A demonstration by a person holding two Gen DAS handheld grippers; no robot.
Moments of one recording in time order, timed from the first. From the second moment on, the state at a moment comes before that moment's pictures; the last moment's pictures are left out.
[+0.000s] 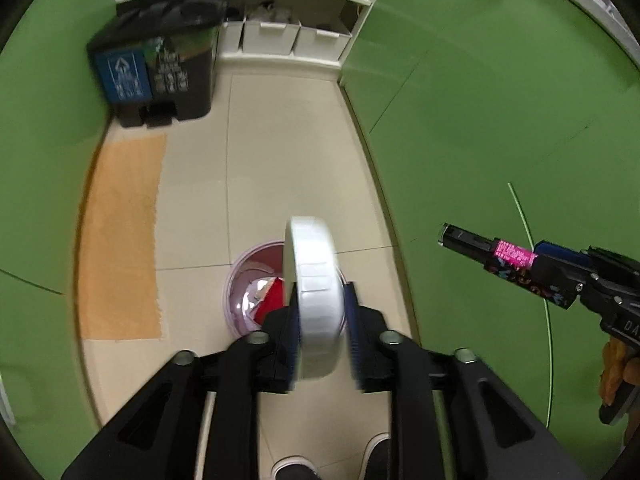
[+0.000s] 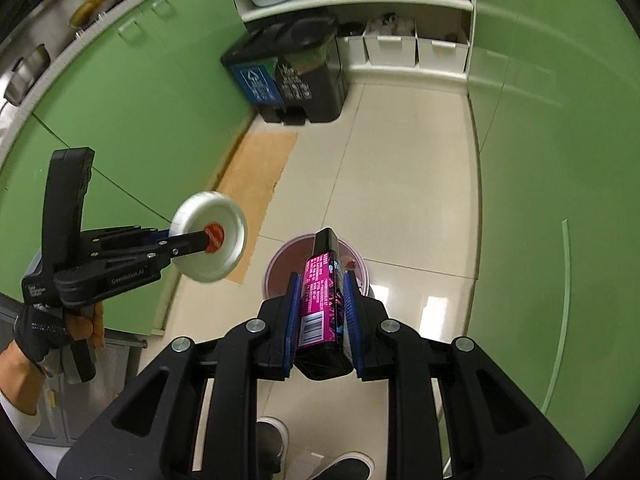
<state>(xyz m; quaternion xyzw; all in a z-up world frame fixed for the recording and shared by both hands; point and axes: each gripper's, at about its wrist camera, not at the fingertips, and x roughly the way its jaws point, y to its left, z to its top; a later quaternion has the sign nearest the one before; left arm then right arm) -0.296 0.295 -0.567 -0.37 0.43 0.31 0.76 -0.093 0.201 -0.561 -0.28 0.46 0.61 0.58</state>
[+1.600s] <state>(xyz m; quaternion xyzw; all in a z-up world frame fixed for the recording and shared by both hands) -0.323 0.226 -0.354 -0.34 0.41 0.35 0.77 -0.087 0.139 -0.382 -0.26 0.45 0.59 0.62</state>
